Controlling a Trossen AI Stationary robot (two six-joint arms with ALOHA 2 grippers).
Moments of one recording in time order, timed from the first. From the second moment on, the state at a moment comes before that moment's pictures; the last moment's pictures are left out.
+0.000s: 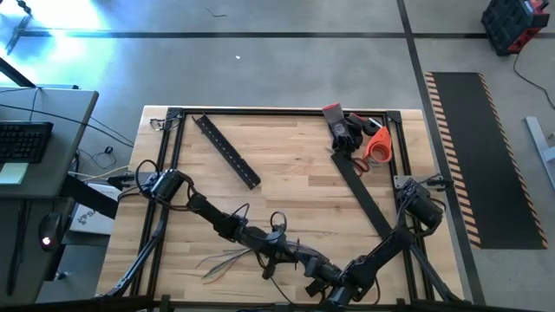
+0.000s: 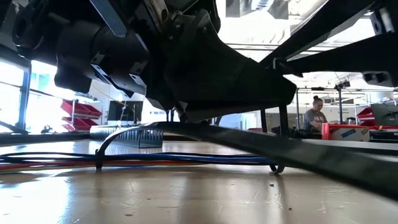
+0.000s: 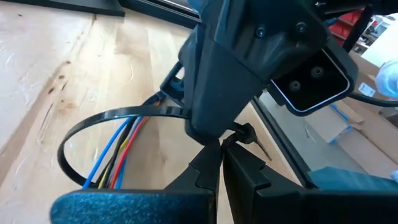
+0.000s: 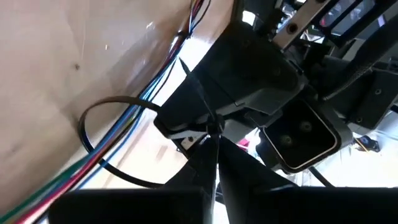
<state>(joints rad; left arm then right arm) -0.44 2.17 1.00 0.93 -0.07 -0.42 0.85 2.16 1.26 -0.03 1.22 -0.89</state>
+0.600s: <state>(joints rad) -0.44 2.18 1.00 0.95 -0.04 -0.41 0.85 2.16 1.26 -0.04 1.21 -0.71</state>
